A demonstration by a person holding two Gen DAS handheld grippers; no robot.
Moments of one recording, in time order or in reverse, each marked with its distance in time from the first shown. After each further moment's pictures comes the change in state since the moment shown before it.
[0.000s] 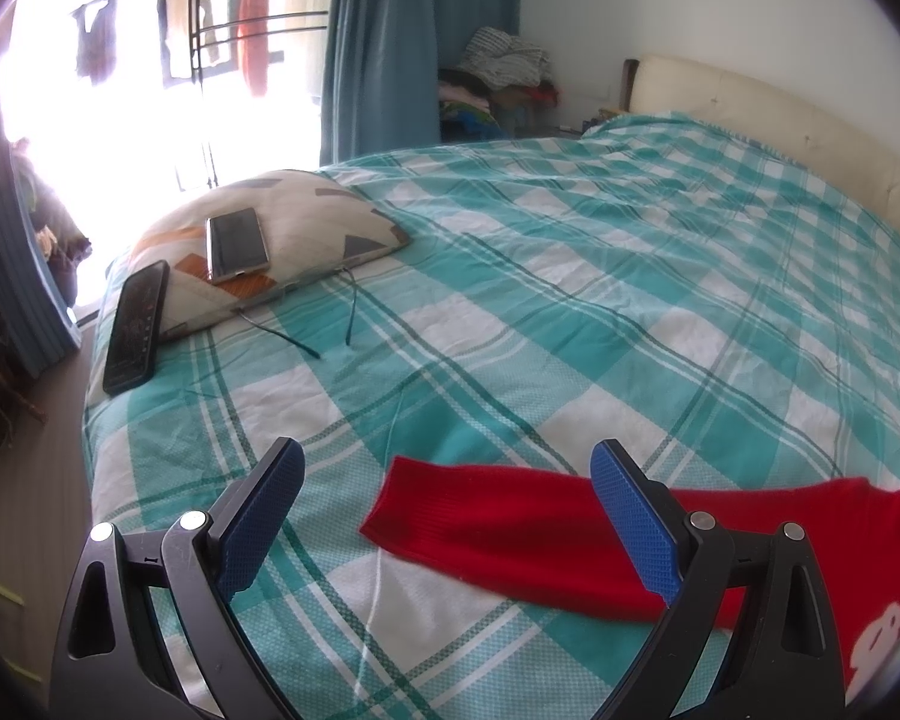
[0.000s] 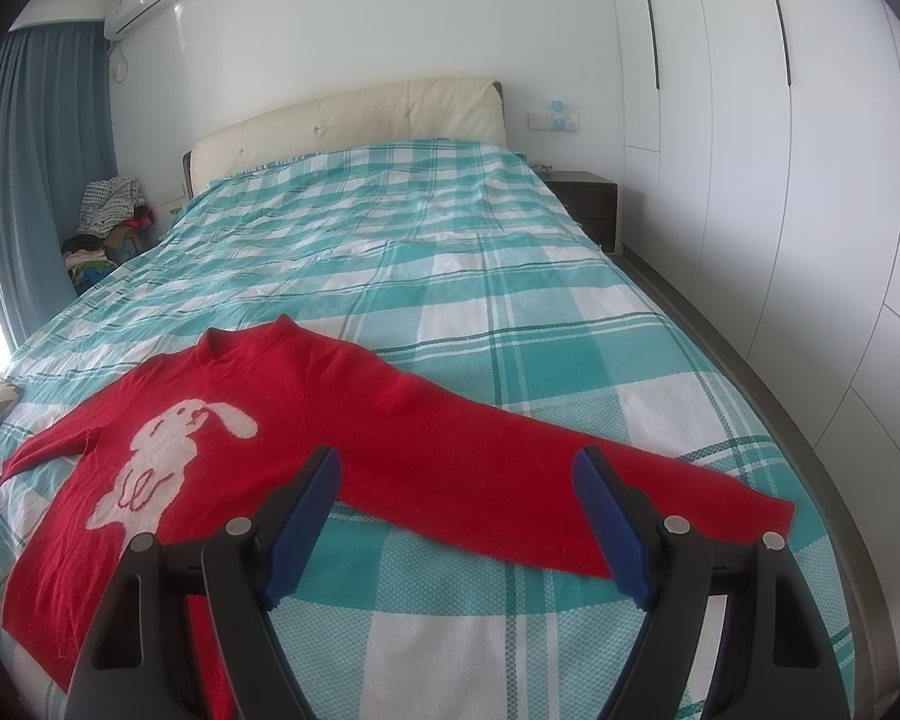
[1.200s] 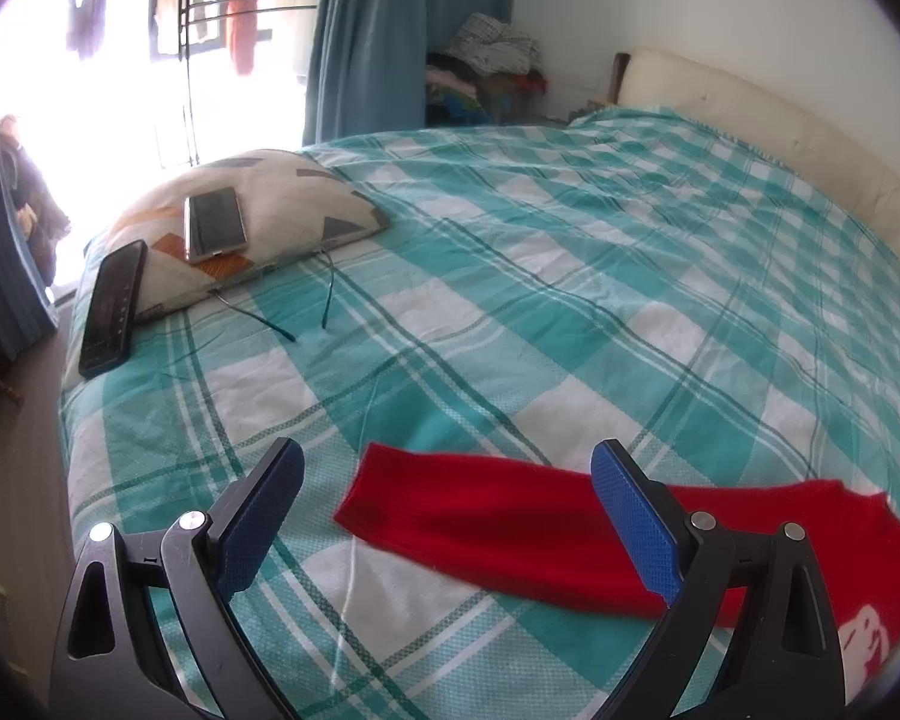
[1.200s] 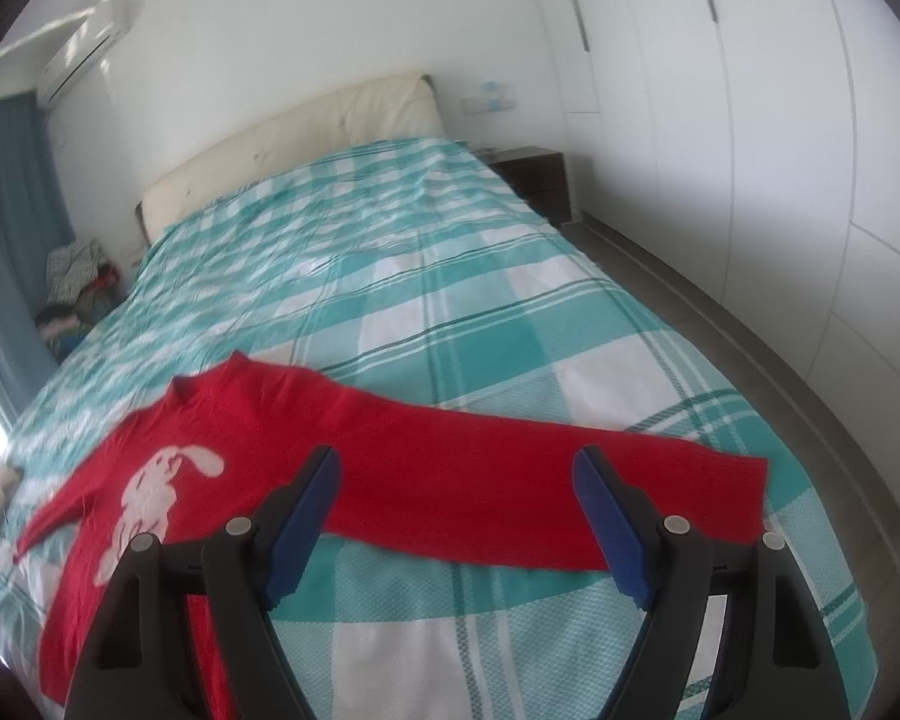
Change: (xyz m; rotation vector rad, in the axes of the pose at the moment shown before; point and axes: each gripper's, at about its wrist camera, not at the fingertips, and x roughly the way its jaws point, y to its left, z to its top) left arm 0.001 -0.002 -0.001 -0.026 0.042 -0.068; right arm -0.009 -0.087 -0.003 0.359 -0.008 -0.052
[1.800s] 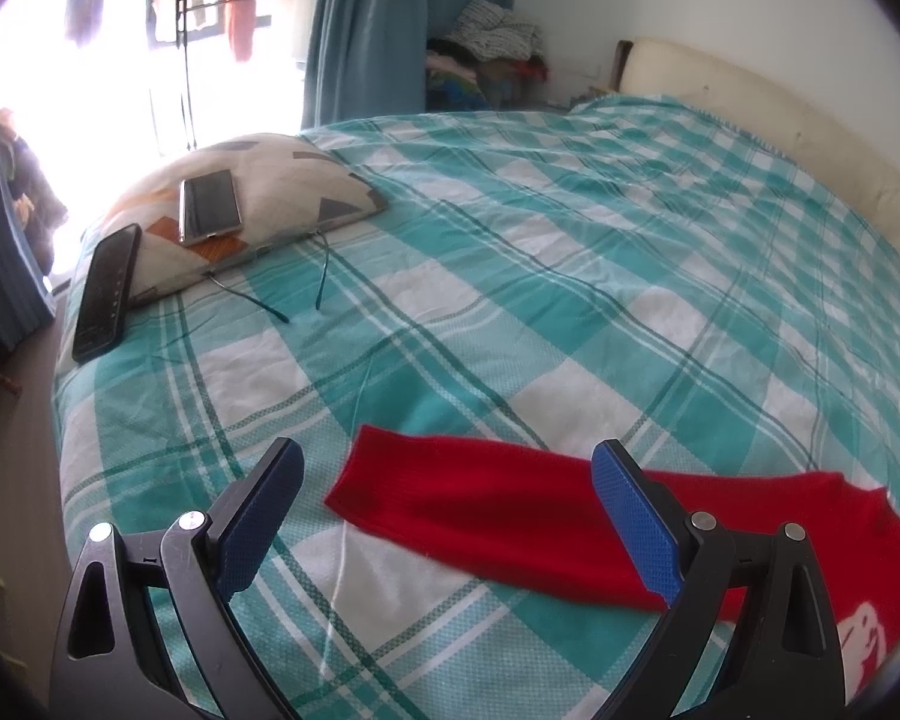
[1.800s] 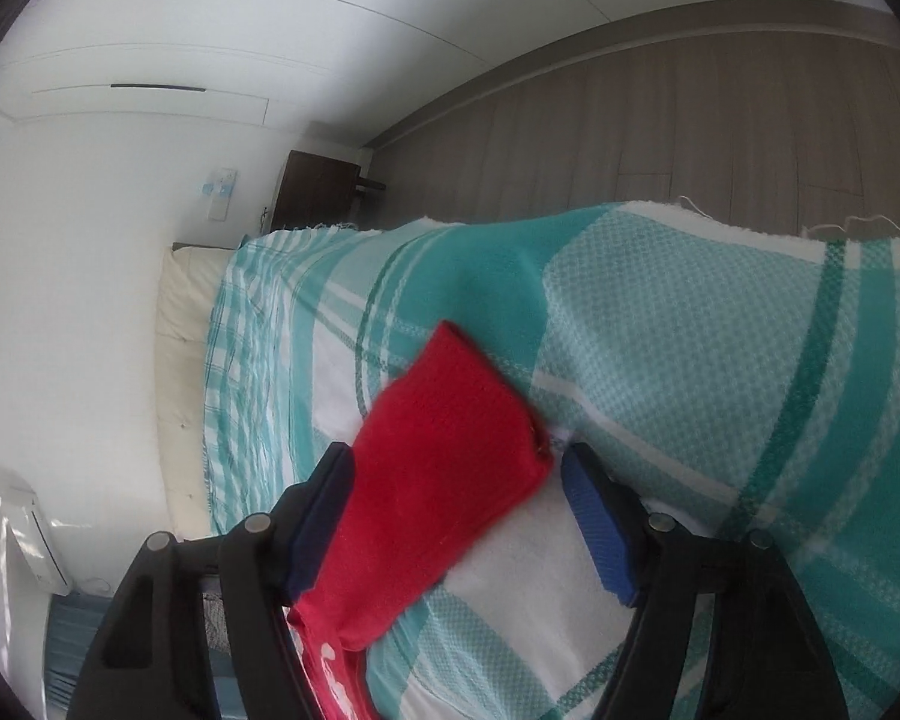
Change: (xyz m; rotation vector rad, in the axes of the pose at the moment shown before) left arm 0.008 -0.001 -0.001 -0.002 0.043 -0.004; right arm 0.043 -0.166 -0.042 0.896 0.166 0.111
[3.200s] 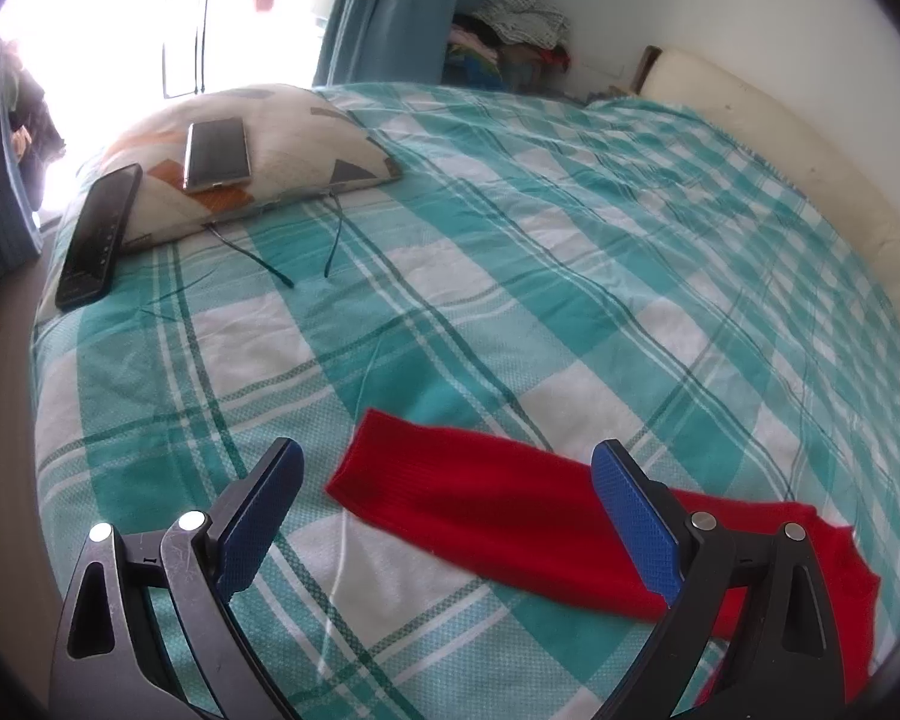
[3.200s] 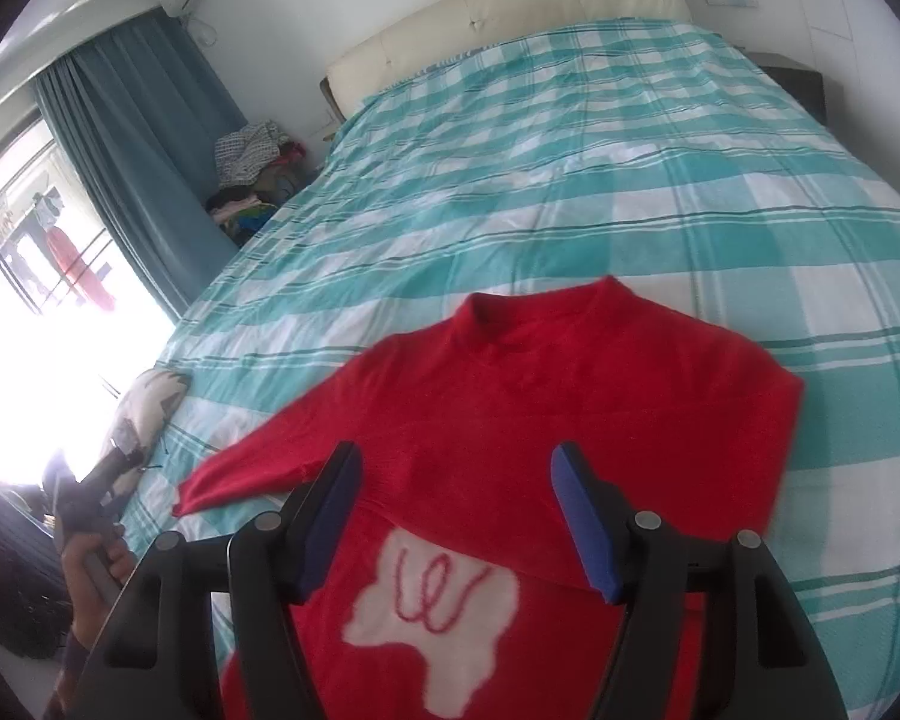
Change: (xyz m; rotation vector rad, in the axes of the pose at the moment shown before) left arm 0.010 0.025 0.006 -0.107 0.073 -0.069; right arm 0.099 0.265 -0.314 -1.203 0.383 0.090
